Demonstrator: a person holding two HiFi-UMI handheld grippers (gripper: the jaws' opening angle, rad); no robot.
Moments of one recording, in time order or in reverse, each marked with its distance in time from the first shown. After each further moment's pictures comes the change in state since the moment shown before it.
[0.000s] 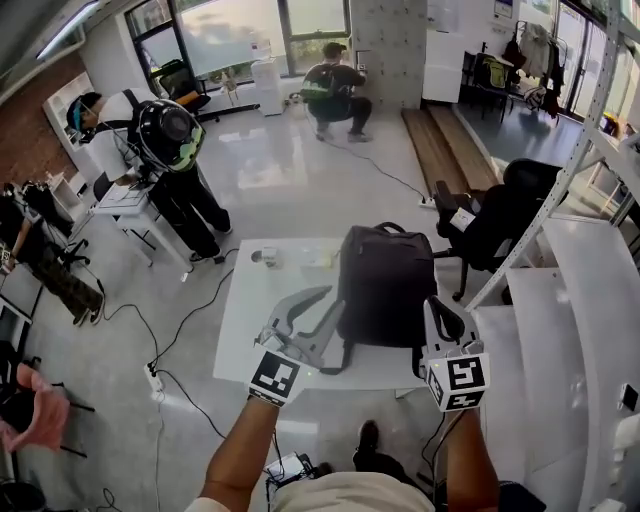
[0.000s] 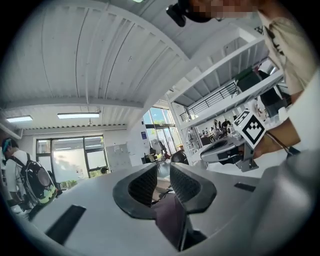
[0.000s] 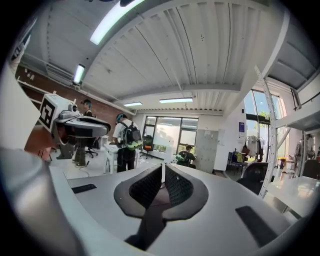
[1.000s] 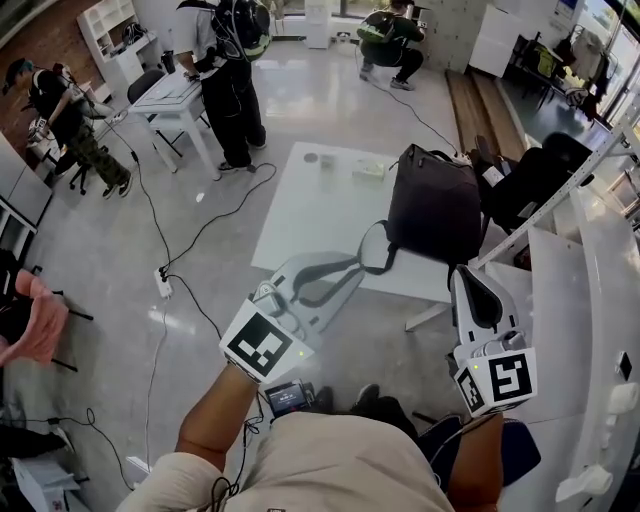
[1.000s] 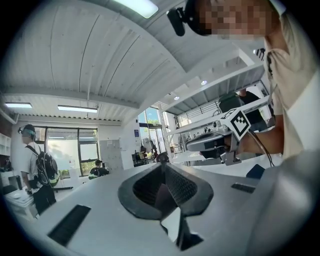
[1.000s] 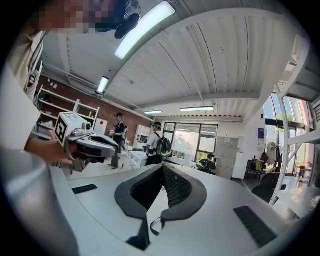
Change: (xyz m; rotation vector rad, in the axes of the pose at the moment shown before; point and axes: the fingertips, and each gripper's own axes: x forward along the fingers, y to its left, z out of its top) left arm -0.238 -0.064 0.044 -0.101 -0.004 -0.101; right arm -0.158 0.195 0.091 -0.053 -0.068 0.214
